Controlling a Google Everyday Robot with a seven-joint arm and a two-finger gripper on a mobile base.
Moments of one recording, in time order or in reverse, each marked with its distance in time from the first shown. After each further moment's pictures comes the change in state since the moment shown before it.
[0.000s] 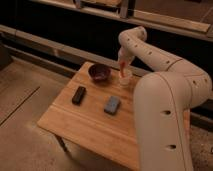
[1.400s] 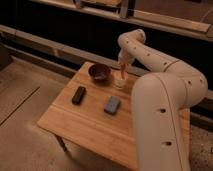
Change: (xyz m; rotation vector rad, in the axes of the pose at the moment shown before) arm -0.002 0.005 0.020 0.006 0.024 -0.022
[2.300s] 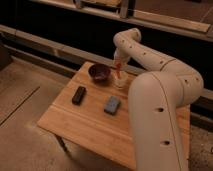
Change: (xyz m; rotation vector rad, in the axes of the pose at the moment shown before) arm 0.008 0.020 -0.002 -0.016 0.005 -0.014
